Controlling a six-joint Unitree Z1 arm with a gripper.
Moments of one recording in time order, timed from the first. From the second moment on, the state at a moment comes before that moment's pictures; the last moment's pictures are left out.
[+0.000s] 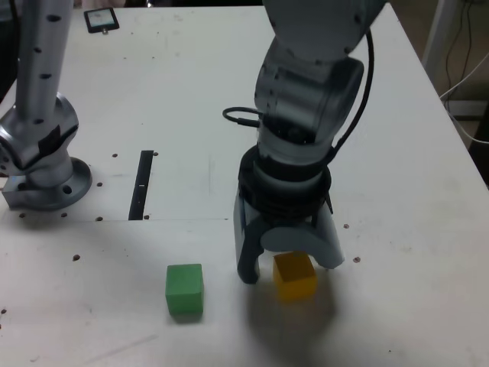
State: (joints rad) arm -0.50 2.08 -1.56 1.18 -0.04 -0.55
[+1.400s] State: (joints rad) arm -0.47 2.07 -1.65 1.23 0.01 -0.42
